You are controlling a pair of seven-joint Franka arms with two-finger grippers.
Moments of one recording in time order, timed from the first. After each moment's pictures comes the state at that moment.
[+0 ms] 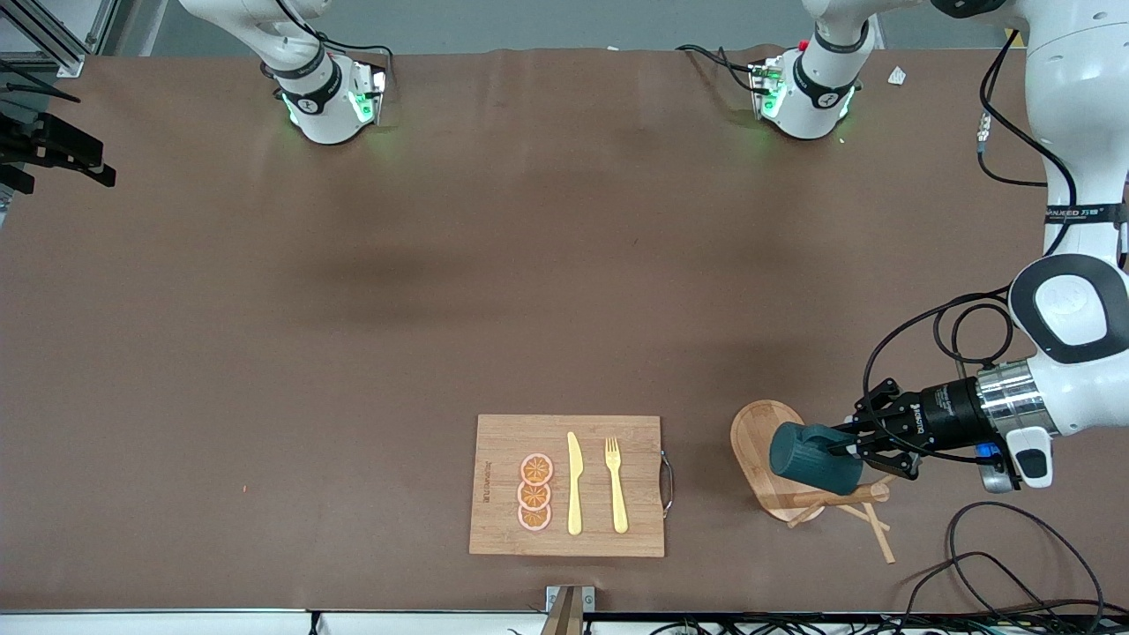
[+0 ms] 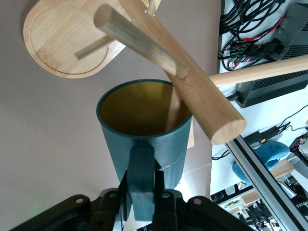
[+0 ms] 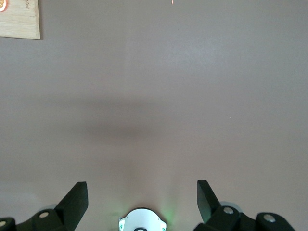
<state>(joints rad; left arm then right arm) 0.19 0.64 -0.29 -1.30 -0.66 2.00 -0.97 0.00 -0.05 -0.06 -1.49 0.01 1.34 -0.13</state>
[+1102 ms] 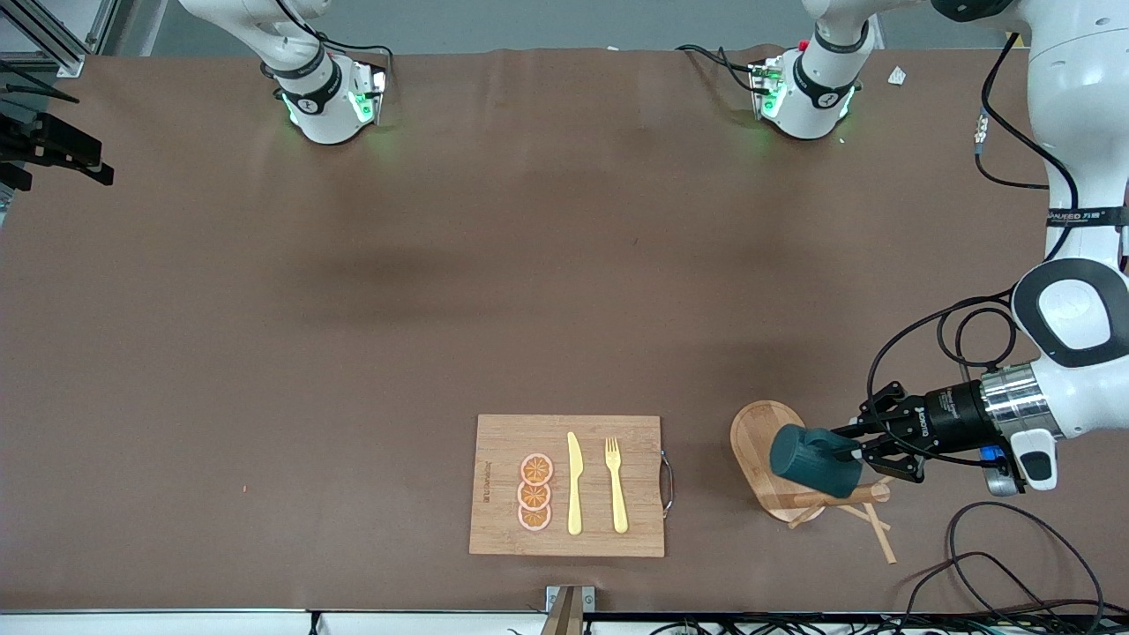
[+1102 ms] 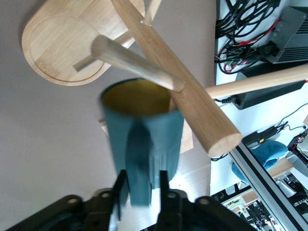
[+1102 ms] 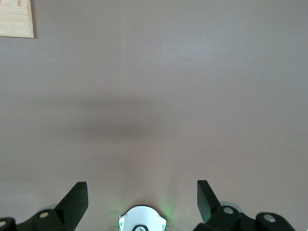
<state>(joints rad) 0.20 0.65 -0.30 -1.29 -0.66 2.01 -0.94 0.00 -0.05 -0.06 -1.49 0.00 1.33 -0.11</state>
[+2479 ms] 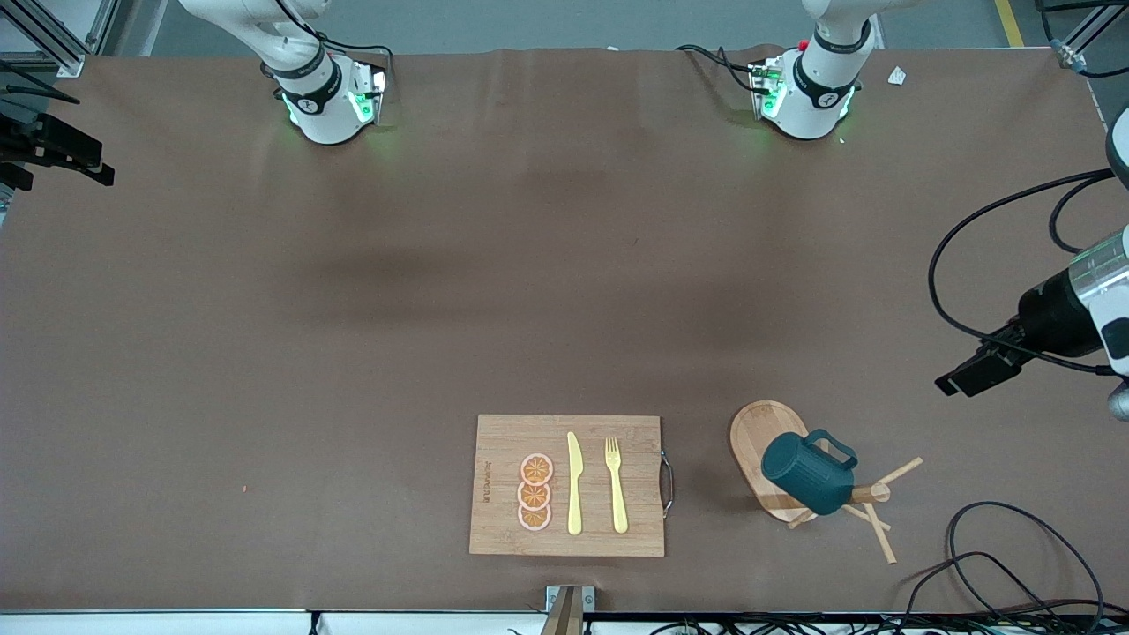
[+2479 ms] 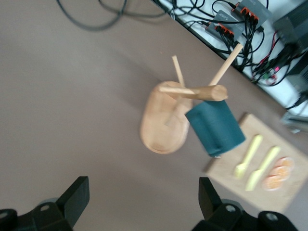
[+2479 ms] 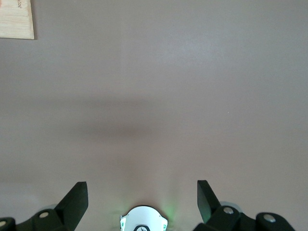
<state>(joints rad) 0.20 0.34 -0.34 -1.26 0.04 1.72 -0.62 0.00 -0.05 -0.06 -1.49 0.01 1.33 -0.10</state>
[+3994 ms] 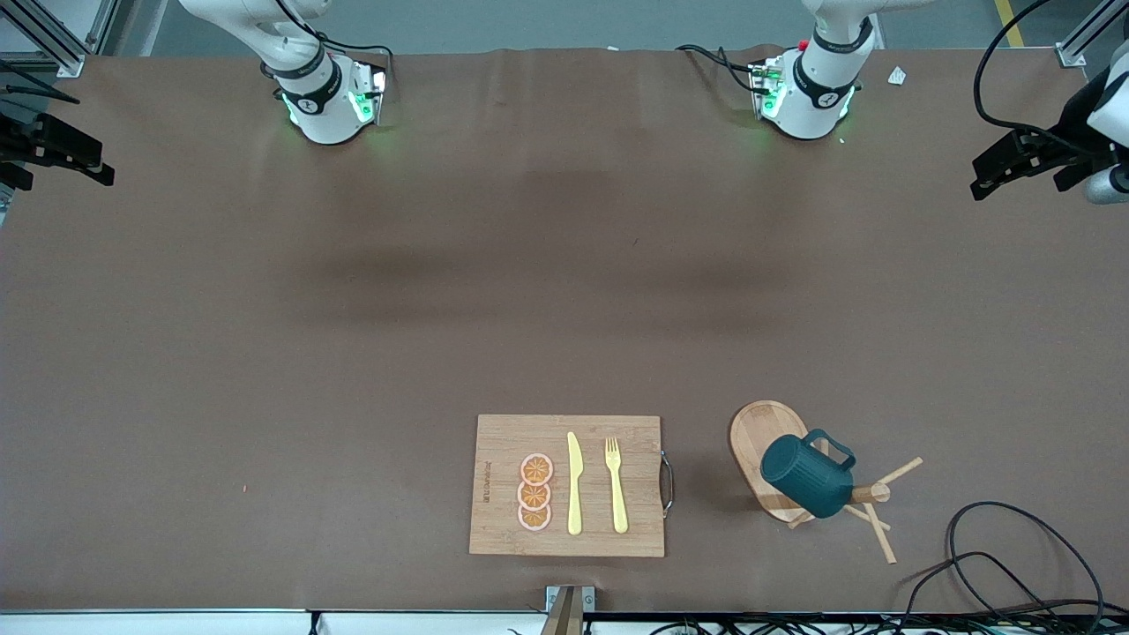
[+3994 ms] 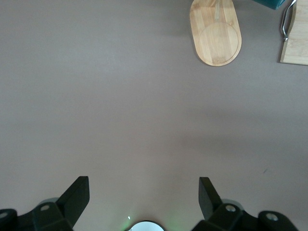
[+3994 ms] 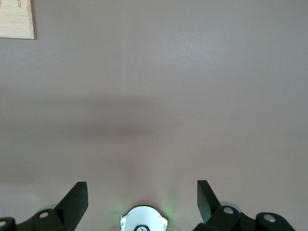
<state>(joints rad) 0.09 -0.12 -0.14 -1.66 0.03 1.50 -0.14 0.00 -0.05 -0.06 -1.49 0.01 1.33 -0.10</state>
